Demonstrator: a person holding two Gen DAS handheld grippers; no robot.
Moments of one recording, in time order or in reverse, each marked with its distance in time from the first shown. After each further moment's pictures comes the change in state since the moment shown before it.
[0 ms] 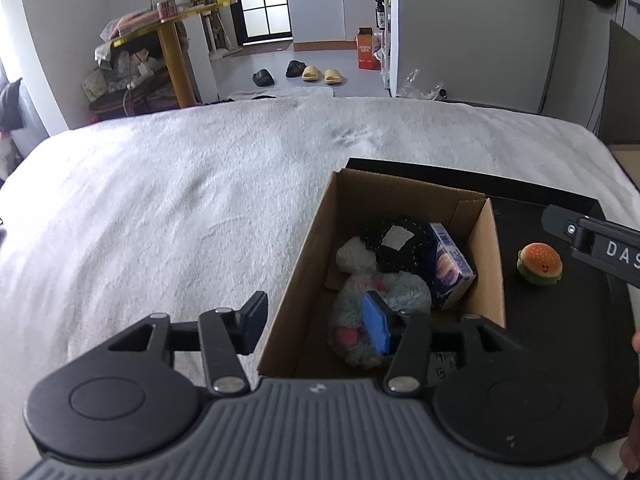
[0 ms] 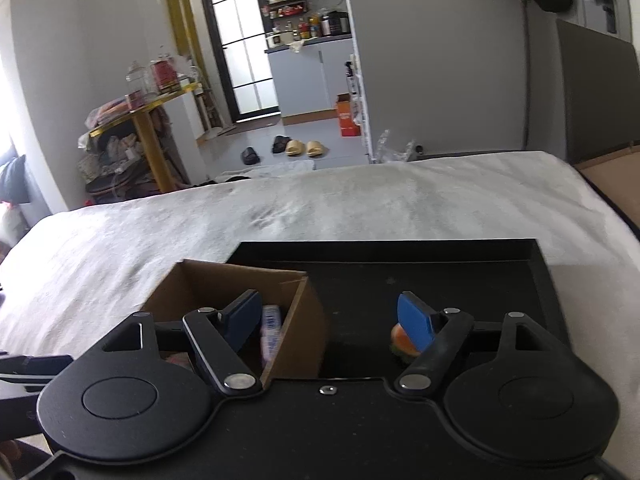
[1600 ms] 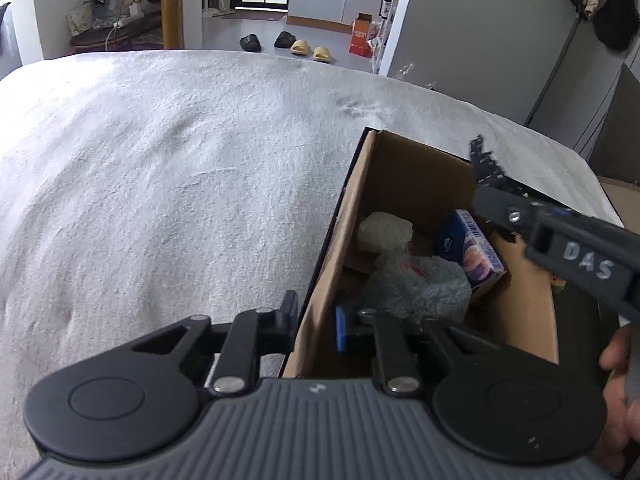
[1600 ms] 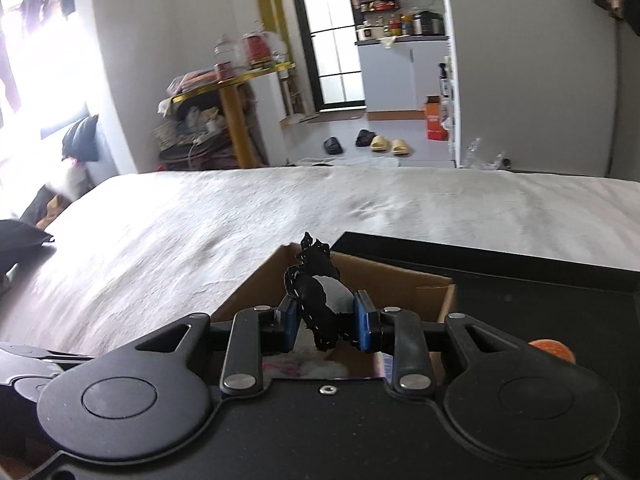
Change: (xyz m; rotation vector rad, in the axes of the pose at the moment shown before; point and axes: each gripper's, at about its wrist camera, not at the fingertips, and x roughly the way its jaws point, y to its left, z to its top) left arm 0.058 0.064 -0.023 -0.152 0.060 -0.191; right arm 0.030 0.074 -0.012 -0.161 0.017 0.224
